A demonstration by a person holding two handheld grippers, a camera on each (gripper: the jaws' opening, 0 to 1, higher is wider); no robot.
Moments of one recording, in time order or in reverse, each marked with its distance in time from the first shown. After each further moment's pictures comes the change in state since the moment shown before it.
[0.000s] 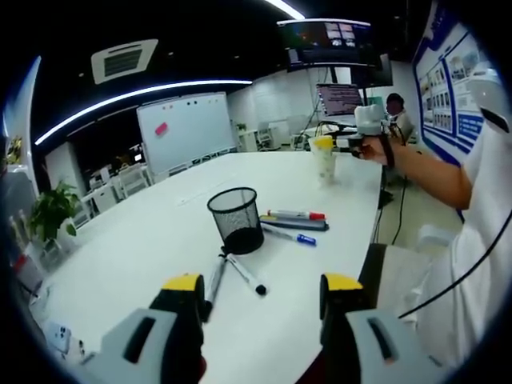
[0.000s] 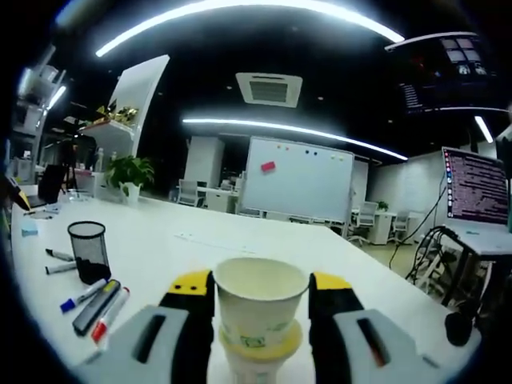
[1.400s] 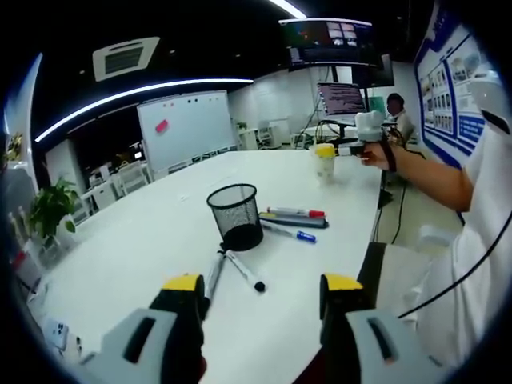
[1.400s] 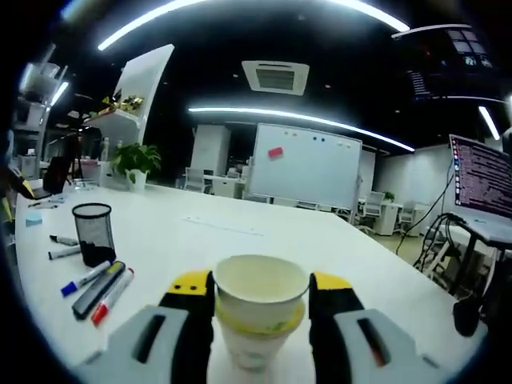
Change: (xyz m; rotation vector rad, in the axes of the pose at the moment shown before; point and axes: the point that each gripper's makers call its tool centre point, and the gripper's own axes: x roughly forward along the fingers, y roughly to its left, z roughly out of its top) left arm 0.001 -0.002 -0.006 -0.009 0.006 -0.002; right arm -0.001 0.012 -0.028 -0.008 0.067 0.036
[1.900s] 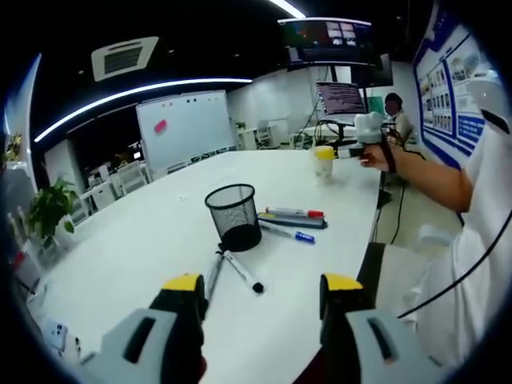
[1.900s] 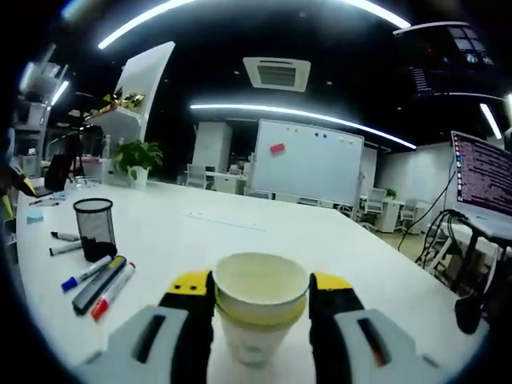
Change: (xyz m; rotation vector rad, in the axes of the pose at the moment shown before) left arm 0.002 -0.001 0.001 0.000 -0.002 -0.007; right arm 0.000 0.002 -0.007 0.000 0.016 0.009
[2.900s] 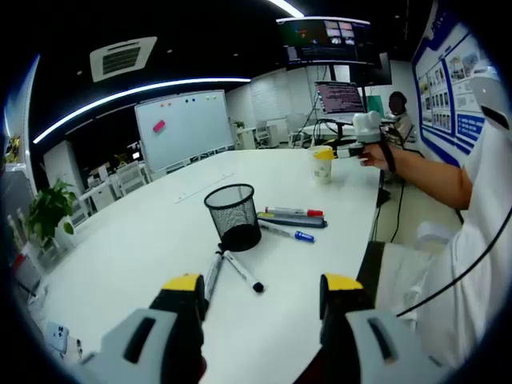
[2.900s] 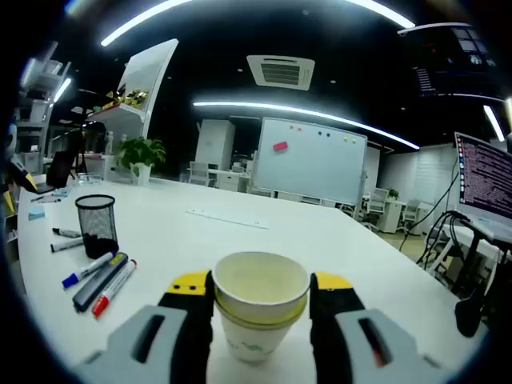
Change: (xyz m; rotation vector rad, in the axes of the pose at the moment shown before) left arm 0.000 -0.001 0.001 0.010 0.008 -0.003; right arm 0.000 0.002 -0.002 -0.015 0.013 0.011
